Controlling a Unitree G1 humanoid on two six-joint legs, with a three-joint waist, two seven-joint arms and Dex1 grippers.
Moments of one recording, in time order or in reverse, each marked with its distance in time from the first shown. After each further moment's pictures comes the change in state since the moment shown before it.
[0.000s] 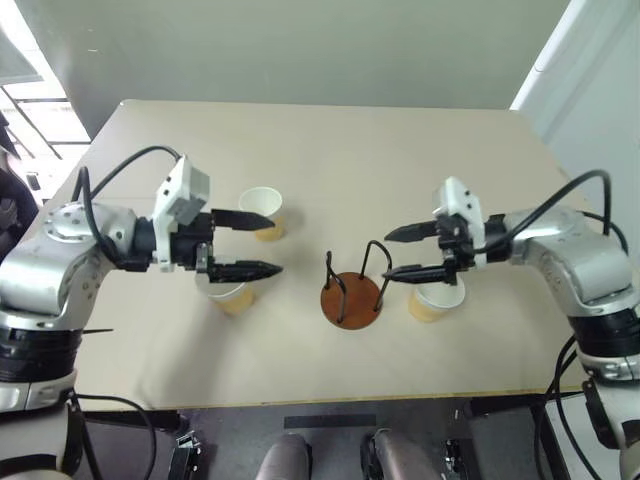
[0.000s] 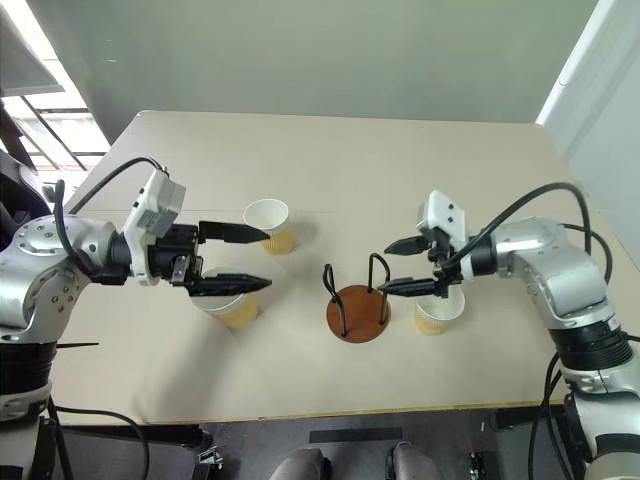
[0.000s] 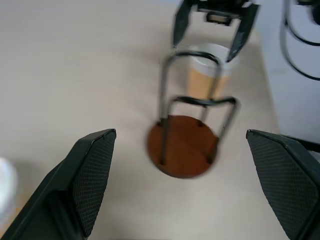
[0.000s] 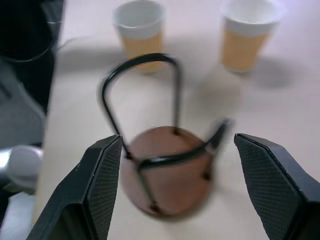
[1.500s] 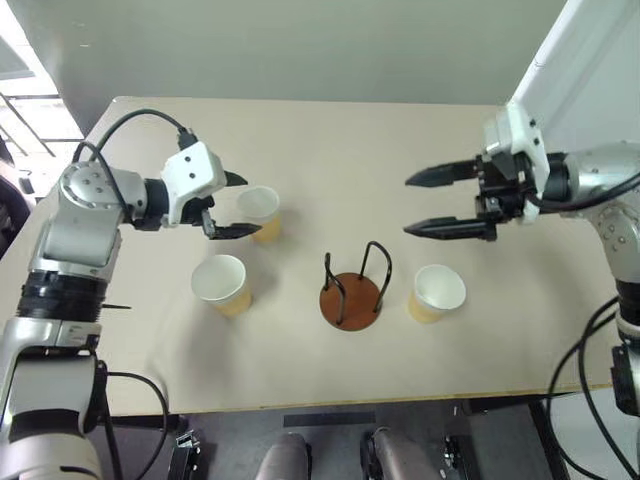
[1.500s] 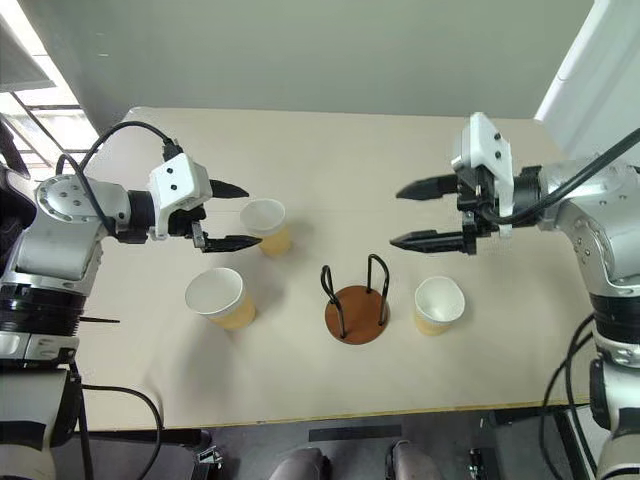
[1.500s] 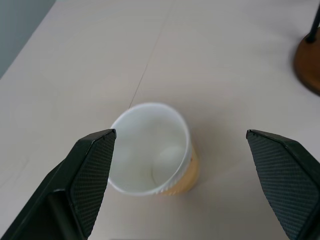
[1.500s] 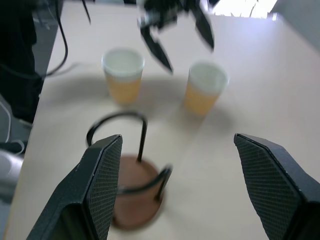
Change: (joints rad) left arm -0.262 -0.064 -0.195 0.513 0.511 -0.546 0.045; right arm -0.208 -0.063 -0.076 -0.024 0.077 -0.032 0.054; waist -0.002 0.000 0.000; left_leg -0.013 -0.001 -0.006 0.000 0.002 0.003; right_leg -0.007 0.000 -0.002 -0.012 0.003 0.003
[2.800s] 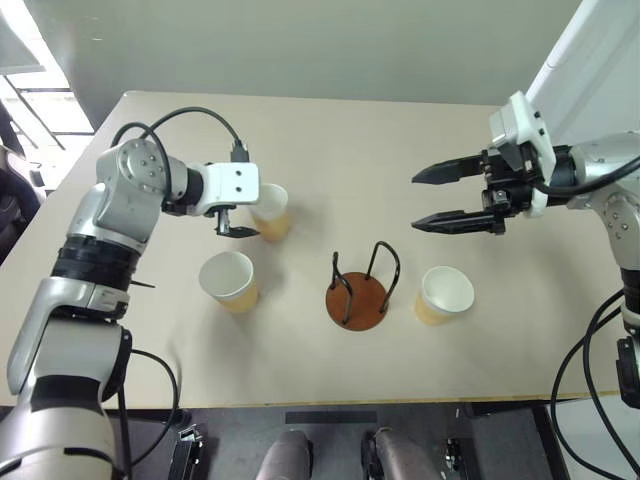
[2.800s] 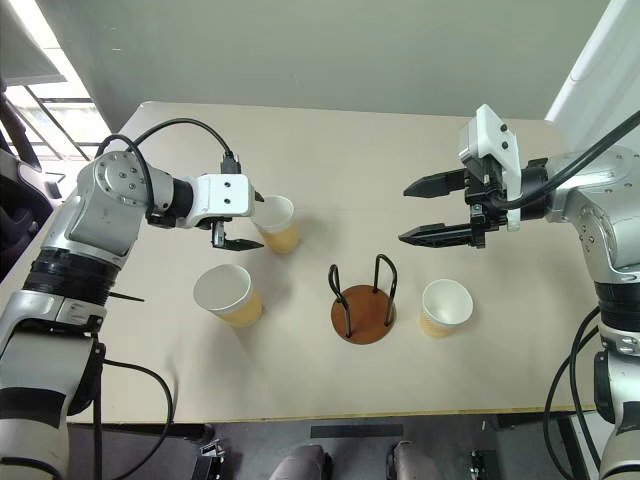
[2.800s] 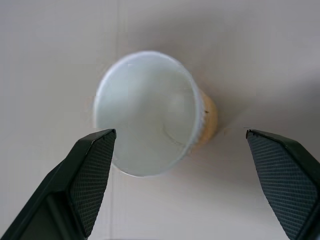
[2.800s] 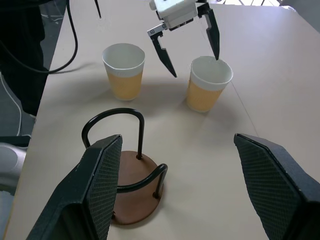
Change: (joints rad) left arm -0.165 -0.052 -0.188 0.099 0.350 -0.150 -0.050; right arm 0.004 -0.047 0.028 0.064 -0.024 0.001 0.065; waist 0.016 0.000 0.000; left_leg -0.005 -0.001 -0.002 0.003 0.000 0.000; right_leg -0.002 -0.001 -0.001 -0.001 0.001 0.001
